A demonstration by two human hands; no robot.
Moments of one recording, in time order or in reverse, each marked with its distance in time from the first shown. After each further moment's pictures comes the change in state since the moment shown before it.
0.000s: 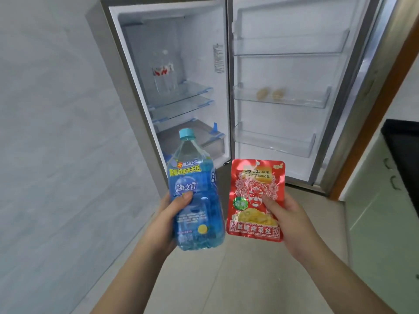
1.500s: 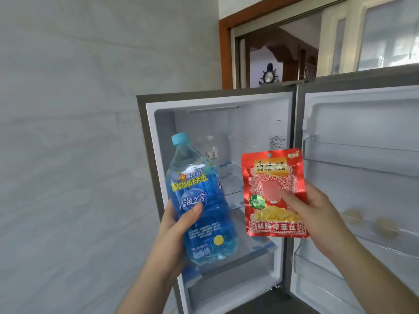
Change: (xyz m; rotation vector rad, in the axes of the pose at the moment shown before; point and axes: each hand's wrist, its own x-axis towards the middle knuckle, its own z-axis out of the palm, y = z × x) left_hand 0.332 0.181 -0.025 -0.008 0.113 0.446; right_hand 0.397 -0.201 0.140 -0.203 -0.271 -0.442
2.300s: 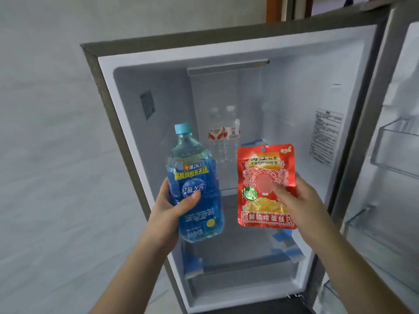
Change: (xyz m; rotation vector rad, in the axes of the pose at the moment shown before) left_hand 0.137 -0.076 -0.030 0.245 0.297 0.045; right_hand 0.180 0.120 0.007 -0.058 -0.225 0.095
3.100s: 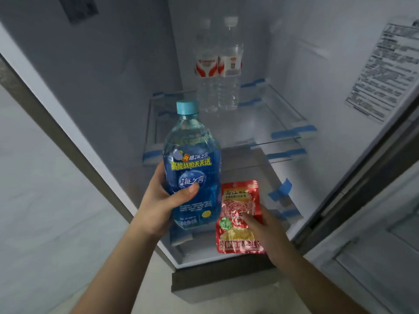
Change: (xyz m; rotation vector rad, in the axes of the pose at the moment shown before) left_hand 0.064 -0.092 -0.046 -0.018 -0.088 -0.208; right_hand 0.007 0.196 0.079 0.020 -0.140 0.528
